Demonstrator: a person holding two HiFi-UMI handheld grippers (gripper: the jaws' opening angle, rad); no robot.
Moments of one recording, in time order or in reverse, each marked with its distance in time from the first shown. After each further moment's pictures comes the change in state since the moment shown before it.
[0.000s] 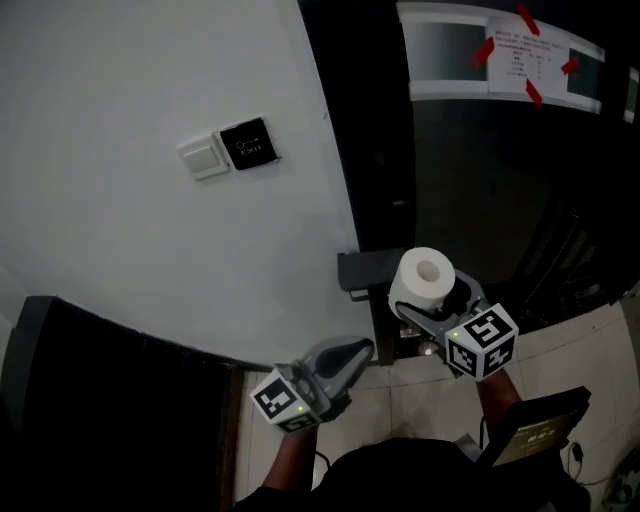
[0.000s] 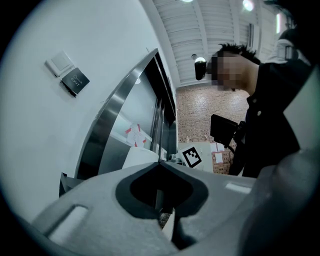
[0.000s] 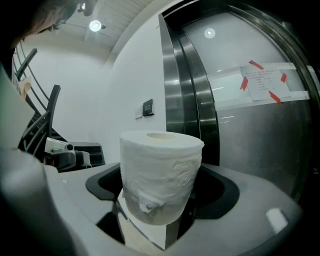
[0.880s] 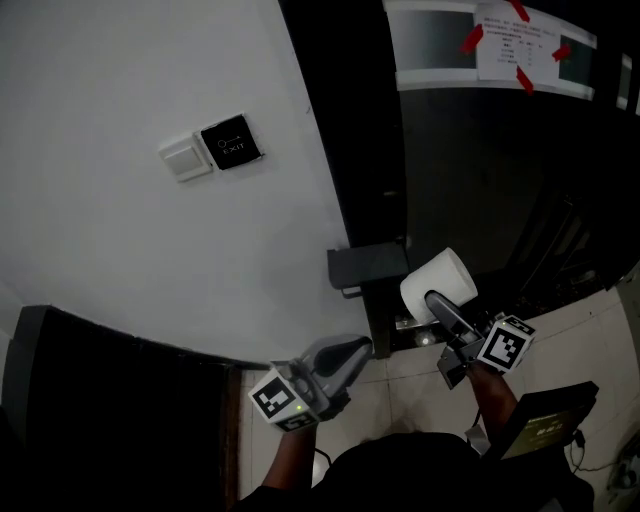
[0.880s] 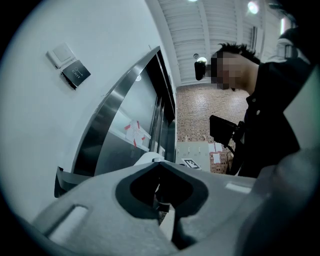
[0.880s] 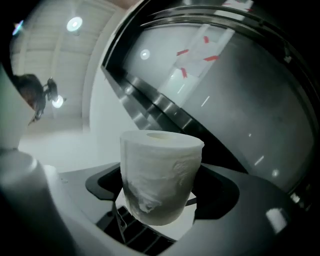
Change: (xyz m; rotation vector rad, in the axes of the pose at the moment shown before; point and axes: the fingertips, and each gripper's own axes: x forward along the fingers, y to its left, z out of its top) left arm 0.006 0.005 -0.009 -0.033 0.012 -0.030; right arm -0.037 -0.038 -0.017 0.679 -0.328 0.101
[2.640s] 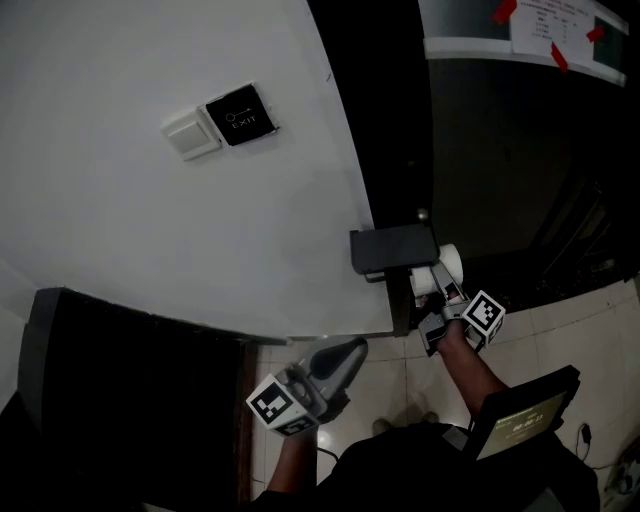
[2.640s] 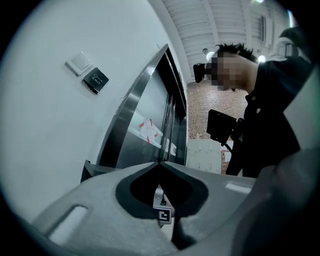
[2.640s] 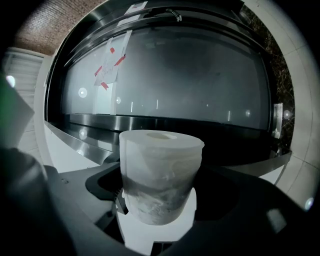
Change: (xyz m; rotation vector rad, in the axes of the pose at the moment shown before) left arm -0.045 0.024 -0.010 -0.045 0.037 0.160; right arm 0.057 -0.143 -0.100 0.673 -0.193 -0.211
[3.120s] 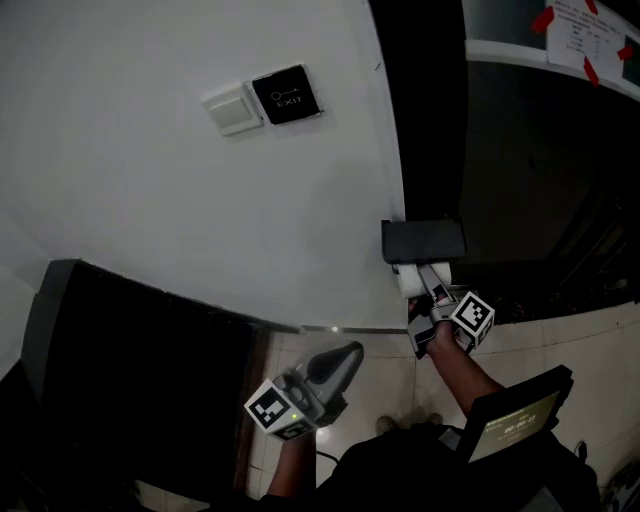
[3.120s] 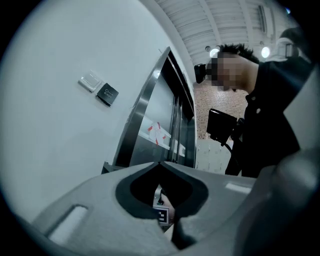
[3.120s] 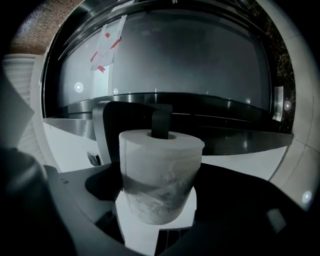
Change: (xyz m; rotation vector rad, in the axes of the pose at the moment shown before) left arm -0.054 0.000 0.004 0.055 0.005 0.122; right arm 0.027 0.004 -0.083 0.044 0.119 0.008
